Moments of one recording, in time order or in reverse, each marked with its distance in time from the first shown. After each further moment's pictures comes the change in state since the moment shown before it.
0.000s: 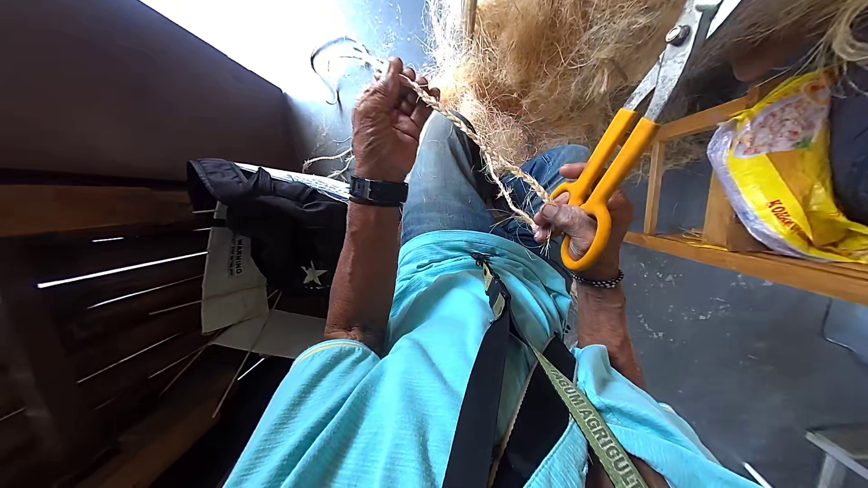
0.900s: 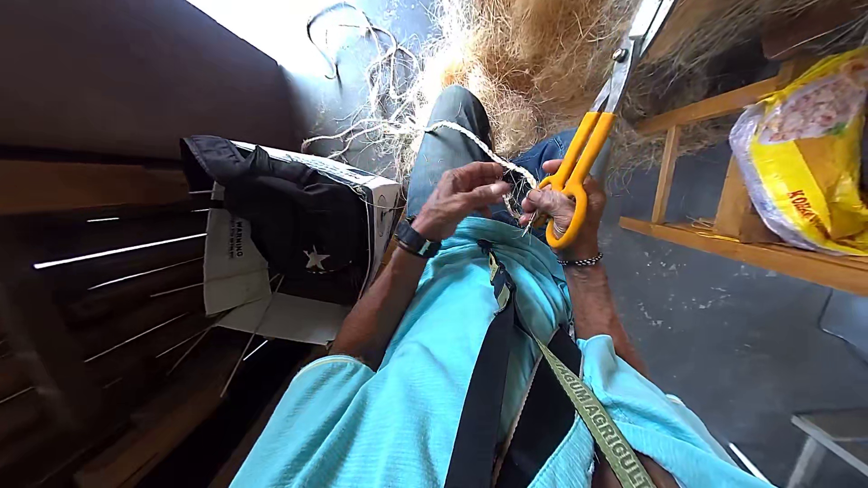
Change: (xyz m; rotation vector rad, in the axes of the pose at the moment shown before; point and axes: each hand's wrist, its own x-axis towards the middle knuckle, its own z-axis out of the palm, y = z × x) left_hand -0.086 -0.063 -0.039 0.580 -0.424 -0.449; right_hand -0.005 0.035 0.019 -0.014 0.087 0.258
